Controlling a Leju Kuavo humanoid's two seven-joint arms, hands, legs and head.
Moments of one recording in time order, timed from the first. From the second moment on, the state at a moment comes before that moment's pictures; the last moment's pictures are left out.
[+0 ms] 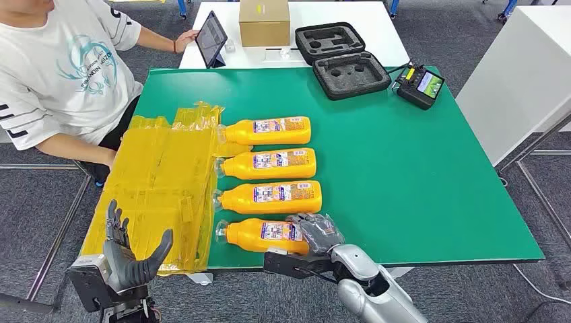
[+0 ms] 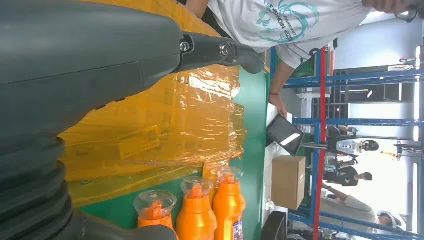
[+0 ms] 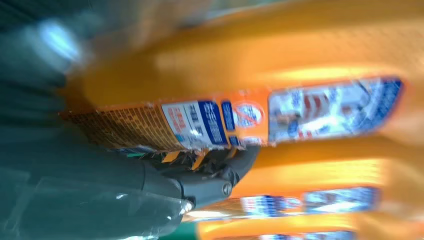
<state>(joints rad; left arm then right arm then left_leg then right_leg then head) 0.20 -0.22 0.03 -1.61 0.08 0.38 -0.64 -0.24 -0.11 0.52 -1.29 0.81 0.03 0.01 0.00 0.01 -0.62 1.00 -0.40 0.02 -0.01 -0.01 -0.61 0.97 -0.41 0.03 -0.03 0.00</state>
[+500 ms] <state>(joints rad) 0.17 -0.23 0.04 -1.59 0.16 0.39 -0.67 -0.15 0.04 0.36 -1.43 0.19 -0.25 -0.65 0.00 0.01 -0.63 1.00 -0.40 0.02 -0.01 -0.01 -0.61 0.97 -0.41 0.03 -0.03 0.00</state>
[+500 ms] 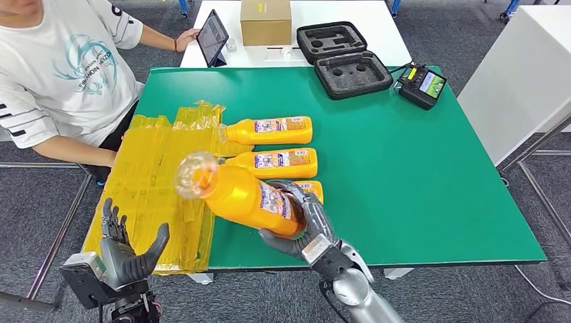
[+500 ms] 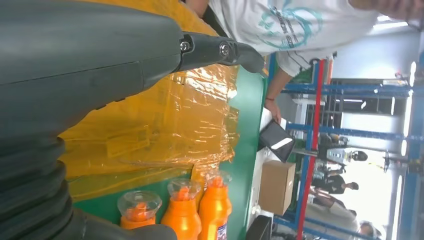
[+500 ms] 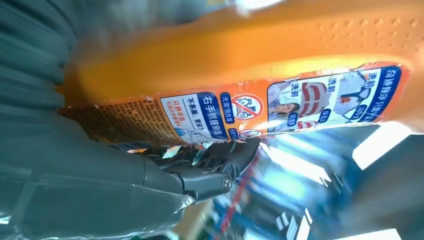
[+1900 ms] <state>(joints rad) 0.13 -0.19 -0.19 -1.51 0.39 -0.27 -0.47 -0.20 0.20 0.28 -1.06 0.09 -0.24 -0.69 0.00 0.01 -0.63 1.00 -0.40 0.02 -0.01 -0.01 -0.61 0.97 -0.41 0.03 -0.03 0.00</state>
